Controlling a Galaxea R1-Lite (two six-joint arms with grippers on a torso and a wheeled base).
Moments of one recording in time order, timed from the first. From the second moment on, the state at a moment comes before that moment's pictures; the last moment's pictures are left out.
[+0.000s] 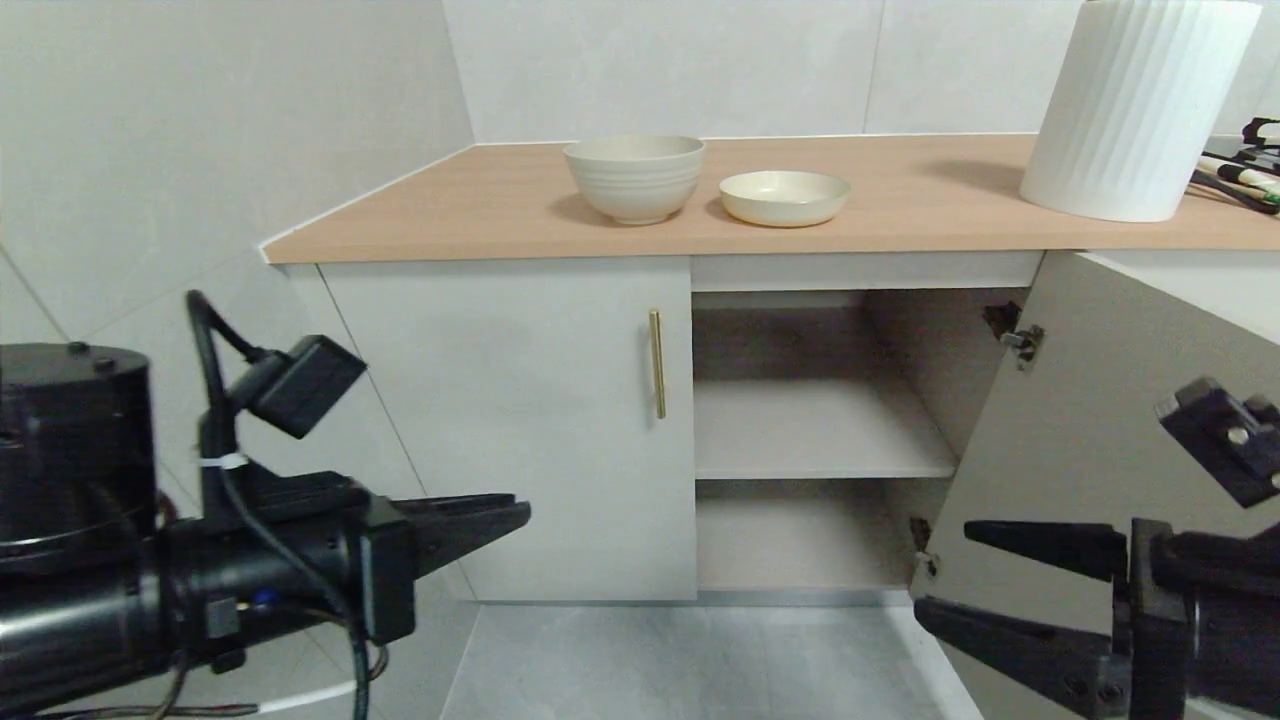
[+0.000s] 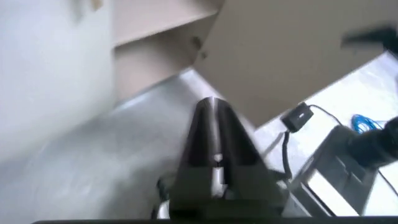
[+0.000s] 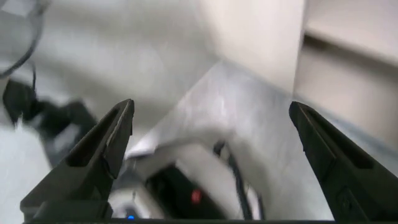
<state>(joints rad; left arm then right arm) -0.46 1.29 -0.62 -0.30 -0.33 -0.24 0.69 1.20 -0.51 -0.41 0.19 0.20</state>
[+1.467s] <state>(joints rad) -0.26 1.19 -0.73 -0.25 -0.31 -0.24 0.65 1.35 -0.76 -0.19 0.04 0.19</state>
